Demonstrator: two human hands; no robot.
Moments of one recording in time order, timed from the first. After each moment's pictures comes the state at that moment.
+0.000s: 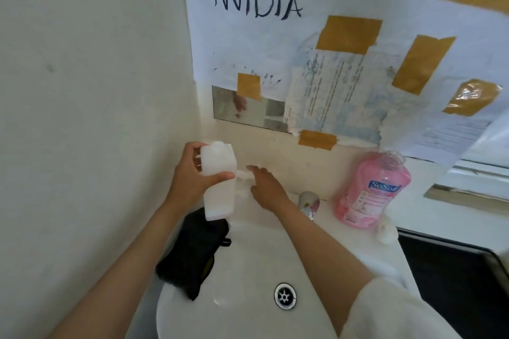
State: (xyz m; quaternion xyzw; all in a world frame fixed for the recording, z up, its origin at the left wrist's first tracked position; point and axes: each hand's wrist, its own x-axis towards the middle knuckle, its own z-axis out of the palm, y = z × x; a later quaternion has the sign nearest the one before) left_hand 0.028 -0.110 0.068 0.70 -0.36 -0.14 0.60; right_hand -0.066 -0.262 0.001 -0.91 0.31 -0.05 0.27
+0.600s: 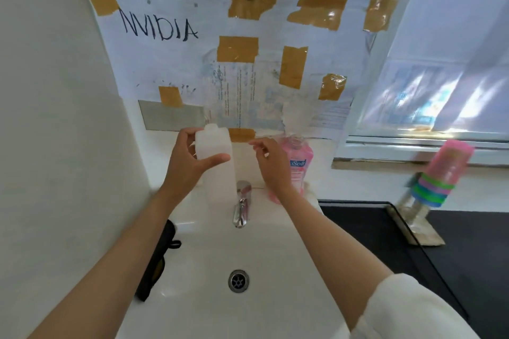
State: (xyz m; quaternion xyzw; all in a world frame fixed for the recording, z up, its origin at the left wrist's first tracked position) left_hand -0.090 -0.144 0.127 0.60 -0.45 -0.18 0.64; right_hand -0.216 -0.273 0.082 -0.78 0.34 -0.45 0.27
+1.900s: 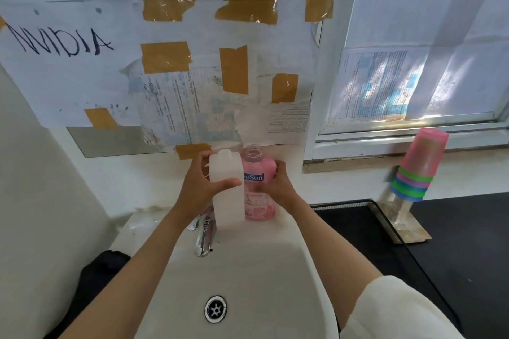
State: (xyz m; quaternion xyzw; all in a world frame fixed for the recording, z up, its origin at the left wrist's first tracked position) left_hand -0.154 -0.240 0.094 0.61 -0.50 -0.25 0.56; right_hand -0.298 -0.362 0.031 -0.63 0.43 -0.34 0.55
